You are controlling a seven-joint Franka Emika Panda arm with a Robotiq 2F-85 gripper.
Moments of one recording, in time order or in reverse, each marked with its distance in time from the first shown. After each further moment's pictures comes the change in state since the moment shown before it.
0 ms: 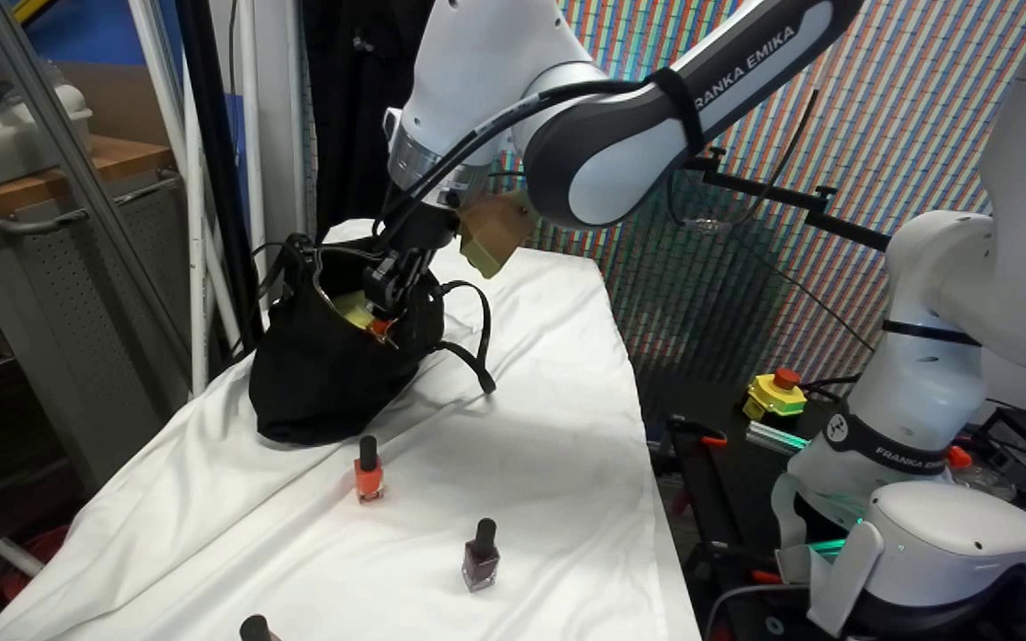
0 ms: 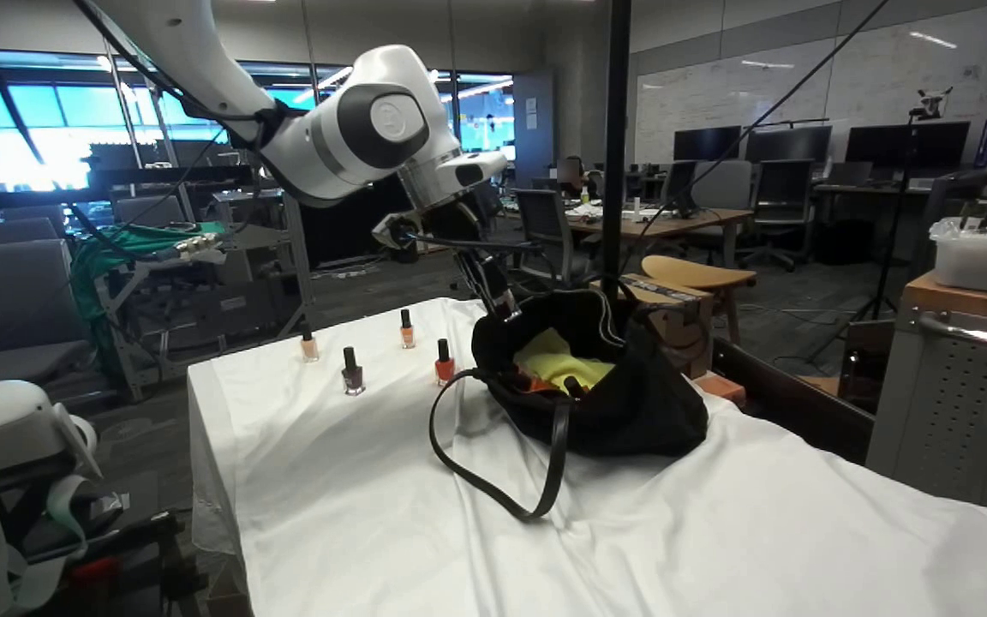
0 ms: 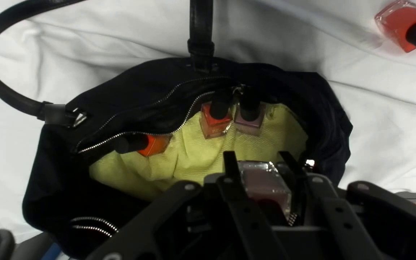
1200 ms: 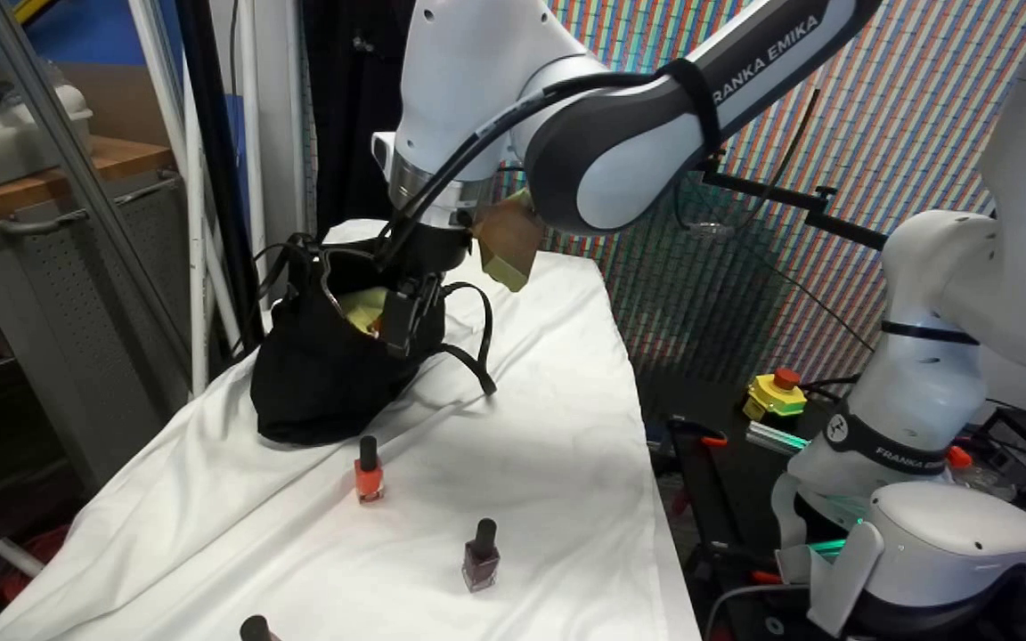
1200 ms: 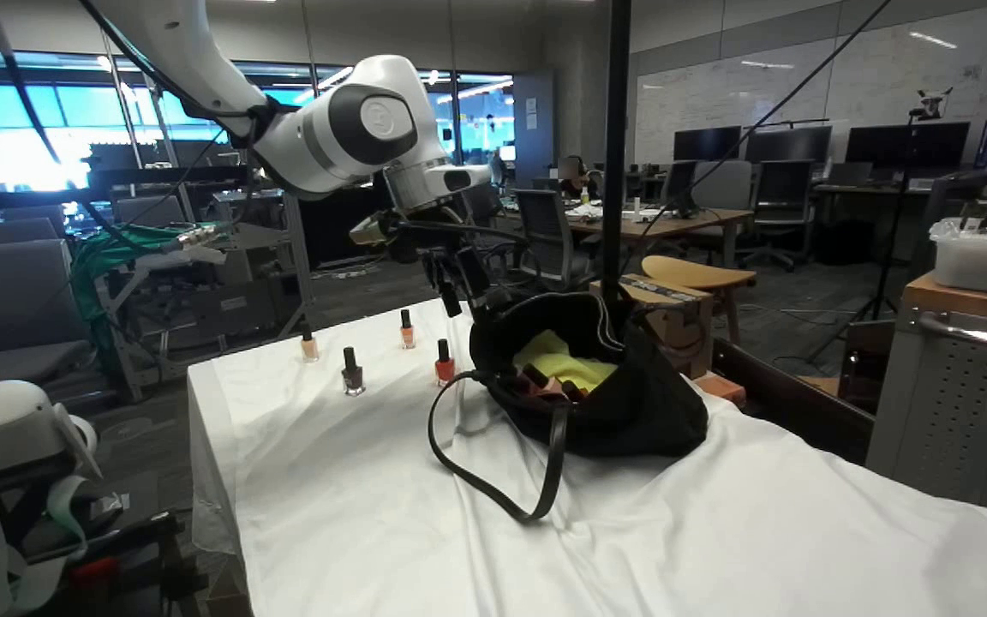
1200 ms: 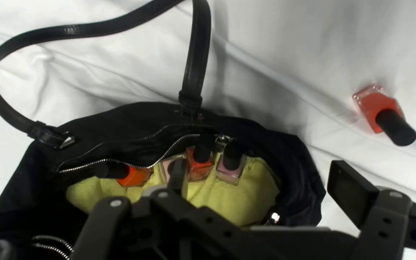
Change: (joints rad) arm 0.064 -0.009 -0.001 0.003 0.043 -0.158 -0.134
